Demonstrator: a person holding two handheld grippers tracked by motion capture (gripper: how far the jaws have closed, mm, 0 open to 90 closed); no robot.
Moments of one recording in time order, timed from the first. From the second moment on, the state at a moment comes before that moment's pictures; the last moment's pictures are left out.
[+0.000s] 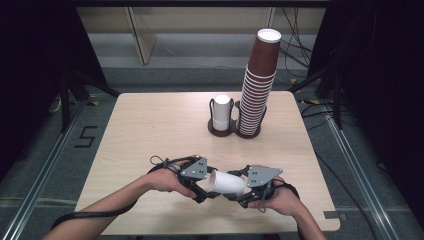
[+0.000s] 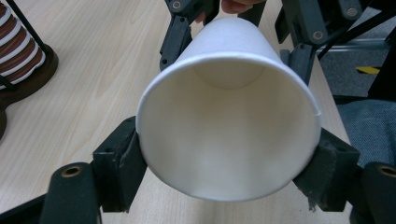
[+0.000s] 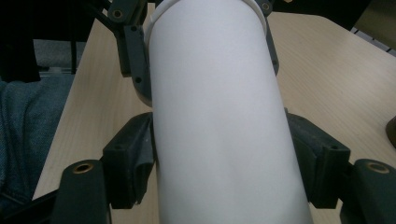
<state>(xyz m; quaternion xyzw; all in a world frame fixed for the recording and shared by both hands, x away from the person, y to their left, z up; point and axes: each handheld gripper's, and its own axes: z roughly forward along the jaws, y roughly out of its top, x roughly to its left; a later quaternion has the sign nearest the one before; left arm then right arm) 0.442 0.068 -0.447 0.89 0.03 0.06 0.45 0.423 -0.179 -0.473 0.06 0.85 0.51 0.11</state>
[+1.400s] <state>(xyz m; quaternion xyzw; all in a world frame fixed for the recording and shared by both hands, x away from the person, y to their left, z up) 0.456 0.083 -0.400 0.95 -0.02 0.15 0.28 0.426 -0.187 -0.466 0.14 0.86 0.46 0.15</state>
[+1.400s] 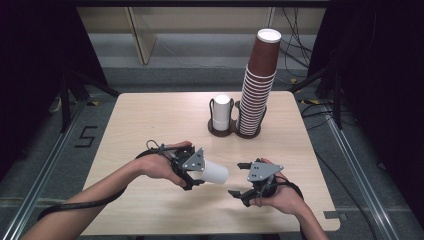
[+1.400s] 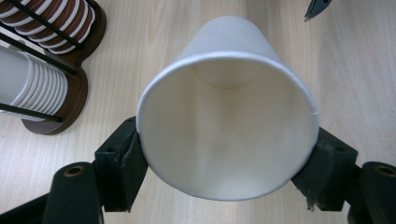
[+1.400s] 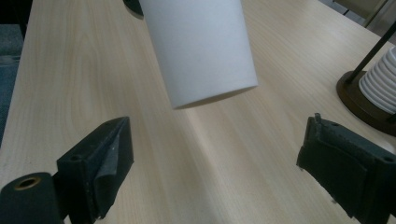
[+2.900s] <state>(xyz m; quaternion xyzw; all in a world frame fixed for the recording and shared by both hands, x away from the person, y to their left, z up) 0.461 0.050 -0.381 0.97 -0.11 0.15 0.12 0.443 -0.119 -0.461 0.11 0.89 0.42 0.15</state>
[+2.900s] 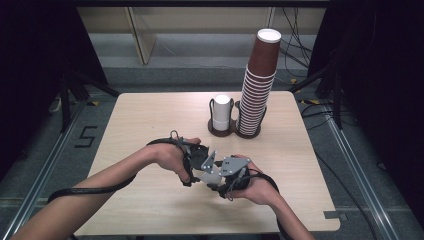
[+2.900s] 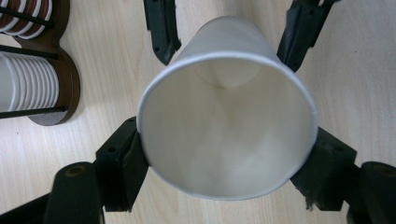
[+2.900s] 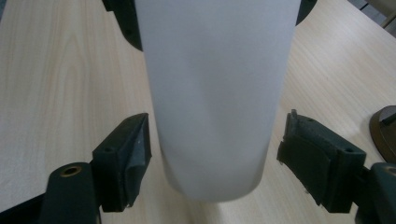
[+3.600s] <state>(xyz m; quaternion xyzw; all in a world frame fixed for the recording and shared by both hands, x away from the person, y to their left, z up) 0.461 0.055 -0.381 0.97 -0.10 0.15 0.19 0.439 -0.121 -0.463 0.09 0.88 0.44 0.16</state>
